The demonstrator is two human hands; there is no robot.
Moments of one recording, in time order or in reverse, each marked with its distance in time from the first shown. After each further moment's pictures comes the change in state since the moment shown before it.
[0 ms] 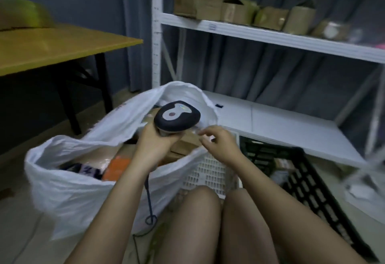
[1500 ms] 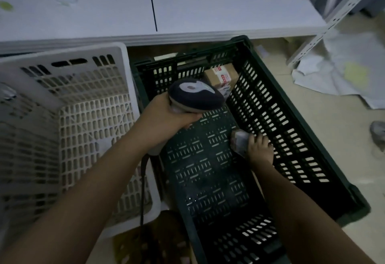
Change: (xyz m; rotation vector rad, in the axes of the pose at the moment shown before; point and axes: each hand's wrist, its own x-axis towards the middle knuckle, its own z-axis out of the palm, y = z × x) left_hand 0.135 -0.232 0.467 0.261 -0.958 -0.287; right_hand -0.192 0.580 0.047 -0.789 -0.507 1.217
